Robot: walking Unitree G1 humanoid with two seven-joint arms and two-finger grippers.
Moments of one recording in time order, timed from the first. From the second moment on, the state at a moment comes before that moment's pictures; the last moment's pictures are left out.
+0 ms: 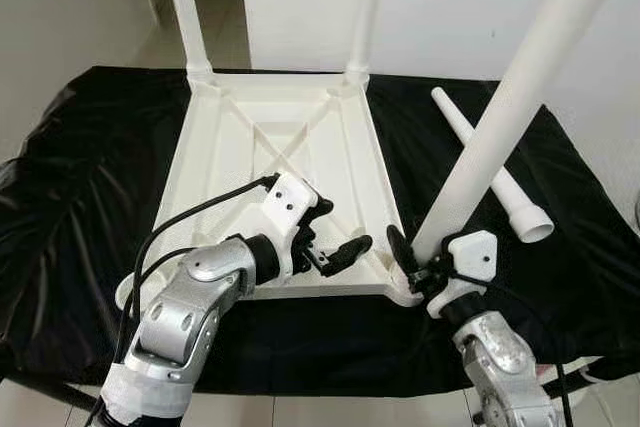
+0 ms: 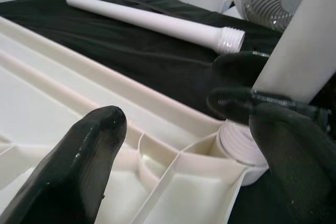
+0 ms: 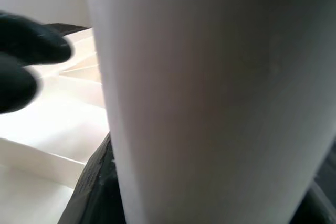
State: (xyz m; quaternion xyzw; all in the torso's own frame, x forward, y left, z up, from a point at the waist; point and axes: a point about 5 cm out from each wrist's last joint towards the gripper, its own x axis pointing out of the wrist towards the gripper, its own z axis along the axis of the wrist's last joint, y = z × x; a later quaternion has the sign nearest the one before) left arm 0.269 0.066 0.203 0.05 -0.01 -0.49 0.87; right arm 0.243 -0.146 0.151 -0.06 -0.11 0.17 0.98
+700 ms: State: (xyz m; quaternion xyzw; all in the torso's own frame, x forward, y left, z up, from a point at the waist) left arm 0.269 0.066 0.204 0.05 -0.01 -0.49 0.87; right arm 0.249 -0.153 0.147 -0.09 -0.12 0.20 0.97
